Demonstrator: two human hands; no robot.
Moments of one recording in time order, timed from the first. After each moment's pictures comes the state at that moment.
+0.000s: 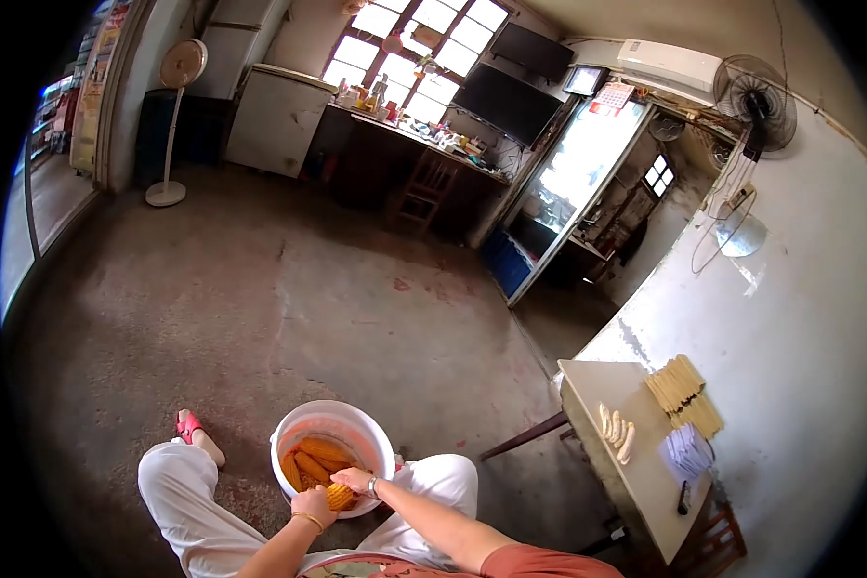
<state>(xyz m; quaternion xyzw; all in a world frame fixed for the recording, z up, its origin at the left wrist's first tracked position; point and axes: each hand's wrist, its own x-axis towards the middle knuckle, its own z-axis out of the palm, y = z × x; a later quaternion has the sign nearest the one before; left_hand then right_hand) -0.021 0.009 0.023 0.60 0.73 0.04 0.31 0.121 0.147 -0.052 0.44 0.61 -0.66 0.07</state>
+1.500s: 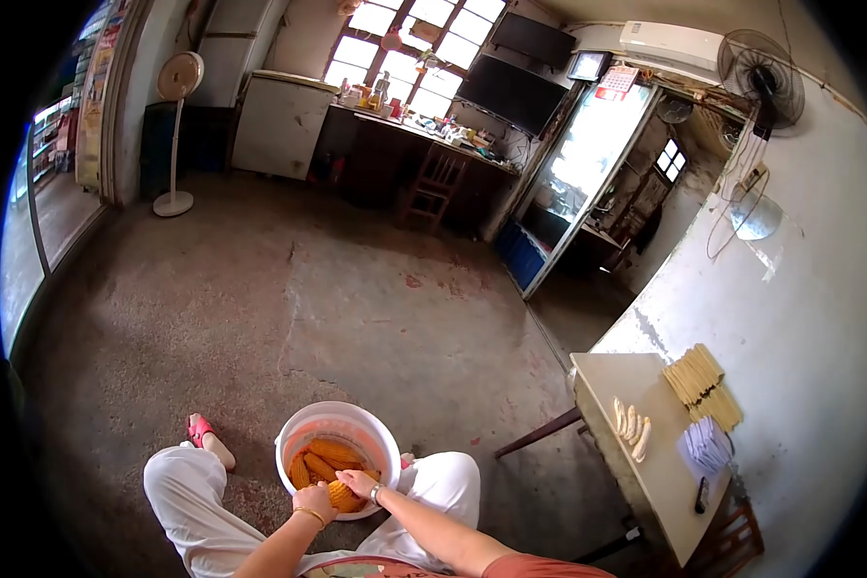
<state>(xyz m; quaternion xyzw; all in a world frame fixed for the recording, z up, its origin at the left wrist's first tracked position) -0.019 0.022 0.027 0.62 0.74 -0.03 0.26 0.126 0.155 -0.109 0.44 0.71 -0.55 -0.03</state>
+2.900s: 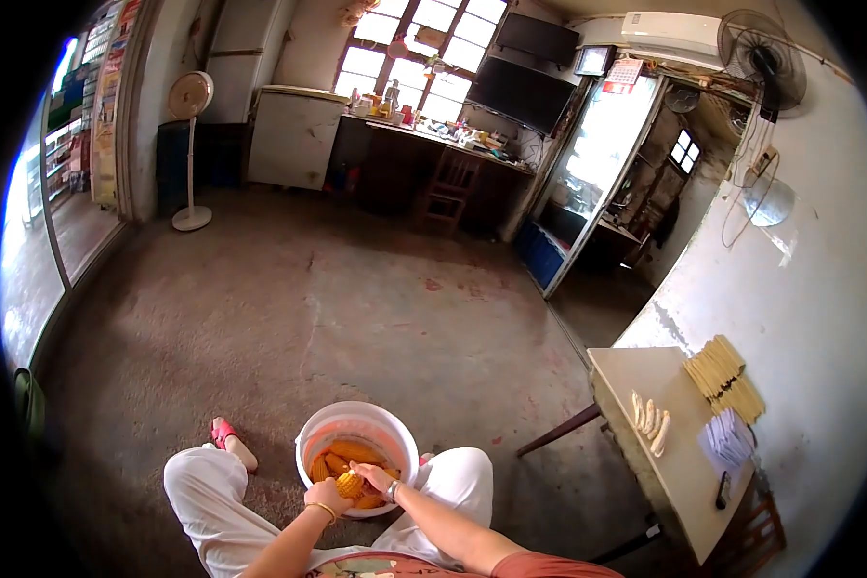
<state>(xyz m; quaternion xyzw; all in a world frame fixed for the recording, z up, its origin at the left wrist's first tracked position) -0.025 0.019 0.037 0.53 0.78 0.03 0.32 0.113 0.137 -0.067 0.40 0.55 -0.72 -0.13</state>
